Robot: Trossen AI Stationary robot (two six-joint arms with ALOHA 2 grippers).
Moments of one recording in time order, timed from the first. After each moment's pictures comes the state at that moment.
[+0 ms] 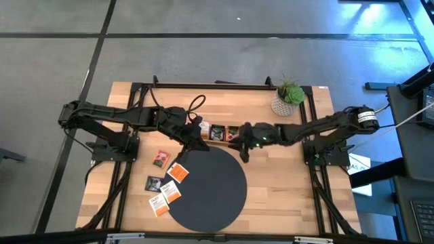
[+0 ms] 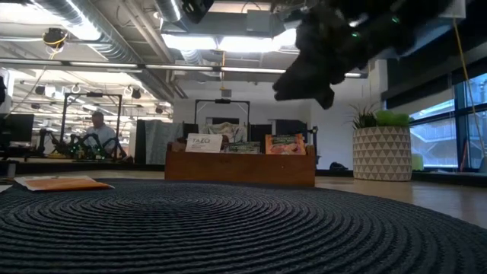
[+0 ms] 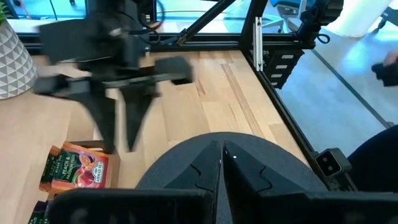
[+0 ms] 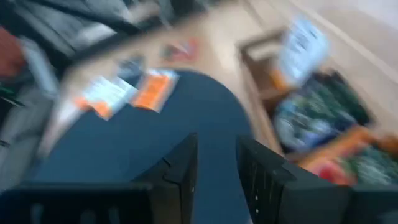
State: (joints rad) left arm -0.03 1.28 1.10 -0.32 0.25 -0.03; right arm 0.02 1.45 0.73 0.21 0.04 0.41
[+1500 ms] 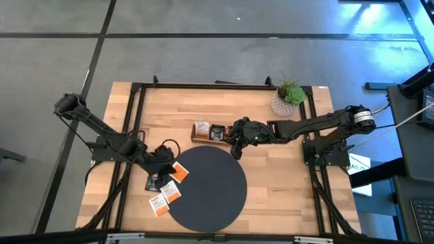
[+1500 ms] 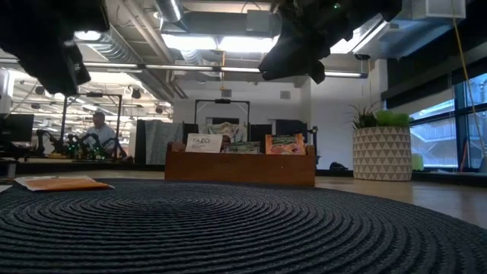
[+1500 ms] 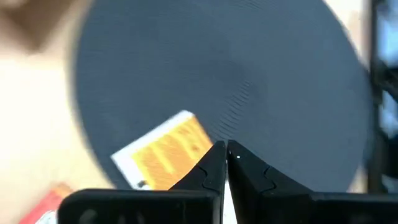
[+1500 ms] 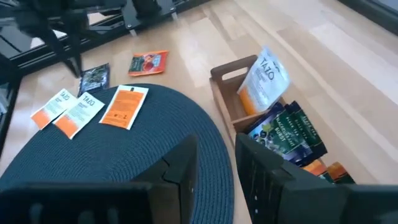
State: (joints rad) left arm -0.53 1.06 0.60 -0.42 -0.25 -0.84; right arm 0.07 1.49 0.98 -0.07 0.21 0.41
